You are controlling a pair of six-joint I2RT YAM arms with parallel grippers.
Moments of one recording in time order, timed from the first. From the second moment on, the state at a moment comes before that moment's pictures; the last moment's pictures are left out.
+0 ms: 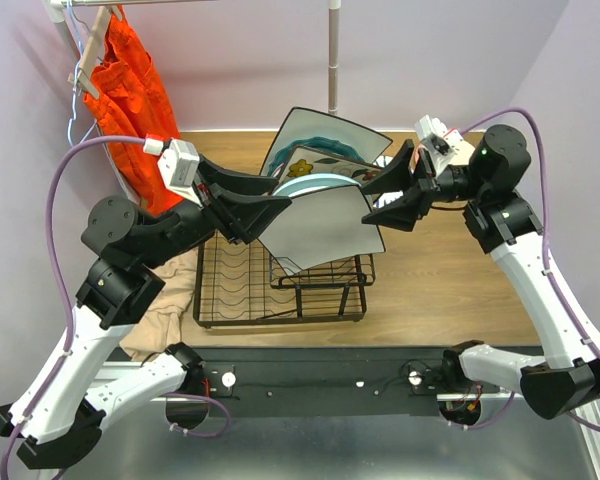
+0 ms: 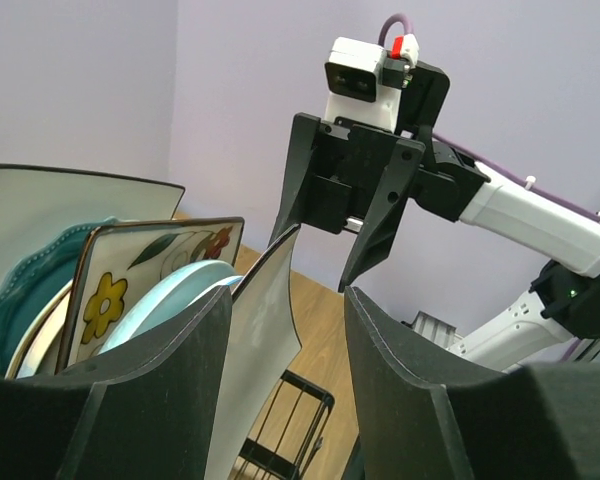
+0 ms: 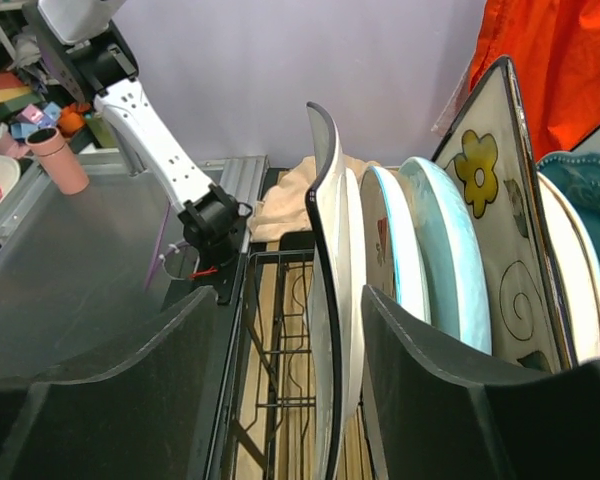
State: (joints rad) left arm -0.65 0.84 1.31 -0.16 0.40 -0.38; right arm 0.31 1.17 1.34 -0.08 -1.32 0.13
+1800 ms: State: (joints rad) left arm -0.65 0.81 1.20 -0.19 0.35 -0.38; right arm 0.53 1.17 1.31 -0.37 -0.86 -0.16
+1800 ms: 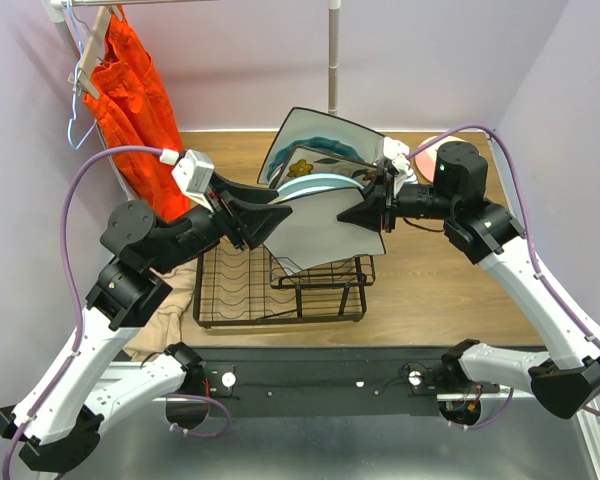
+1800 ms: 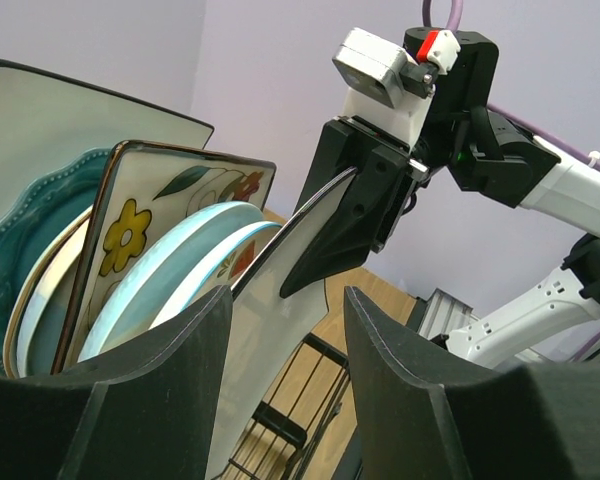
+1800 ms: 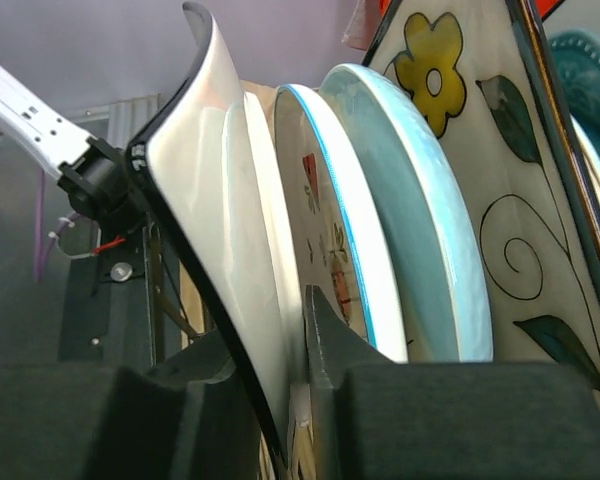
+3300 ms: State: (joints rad) left arm -0.65 0.76 1.30 -0.20 0.36 -0.45; right arm 0.54 1.18 1.49 -0.45 -0.79 -0.10
